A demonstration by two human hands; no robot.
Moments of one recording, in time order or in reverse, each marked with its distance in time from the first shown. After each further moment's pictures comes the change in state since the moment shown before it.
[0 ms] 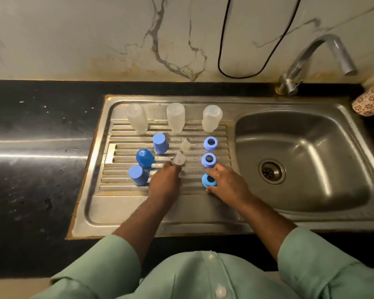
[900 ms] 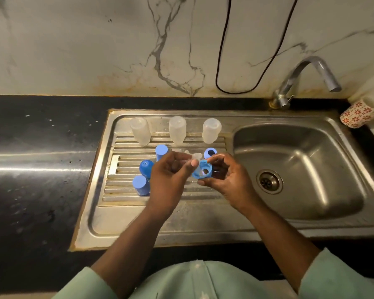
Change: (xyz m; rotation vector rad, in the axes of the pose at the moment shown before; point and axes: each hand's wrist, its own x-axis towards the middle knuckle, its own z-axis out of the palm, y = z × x) left_hand -0.045 0.034 -0.067 -1.215 0.298 0.096; right_hand -0.026 -0.047 -0.060 0.978 0.252 -0.059
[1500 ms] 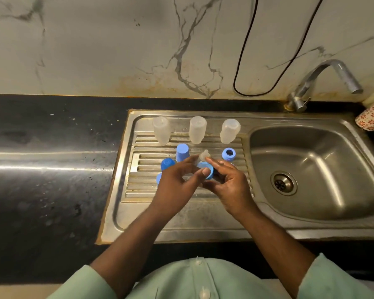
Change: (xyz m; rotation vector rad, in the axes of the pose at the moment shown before) left_hand -0.006 -0.002 -0.058 0.297 -0.194 0.104; right_hand -0.014 -0.019 0.070 0.074 0.043 -0.067
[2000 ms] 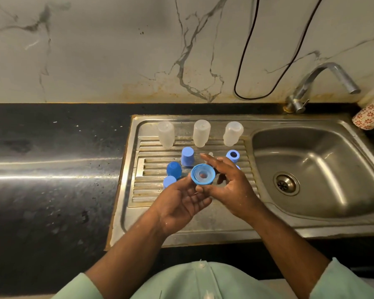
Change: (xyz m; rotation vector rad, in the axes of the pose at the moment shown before) left_hand -0.011 -0.005 -0.019 -1.047 -0.211 -0.753; right_hand -0.003 -0.020 0.014 -0.194 -0.094 -0.111
